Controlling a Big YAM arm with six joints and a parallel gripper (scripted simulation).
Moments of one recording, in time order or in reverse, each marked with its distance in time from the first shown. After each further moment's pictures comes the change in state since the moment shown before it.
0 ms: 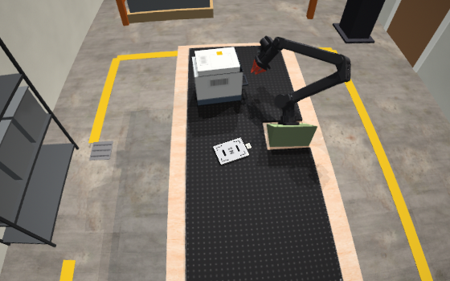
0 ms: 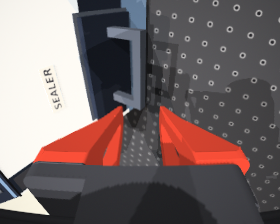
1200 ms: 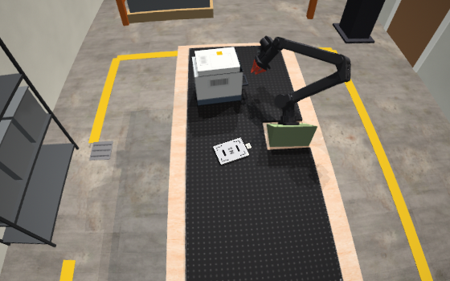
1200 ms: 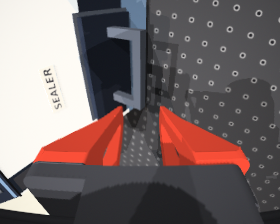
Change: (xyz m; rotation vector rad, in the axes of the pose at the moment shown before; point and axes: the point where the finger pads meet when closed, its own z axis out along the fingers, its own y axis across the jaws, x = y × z) arm 0.000 0.000 0.000 0.000 0.000 0.000
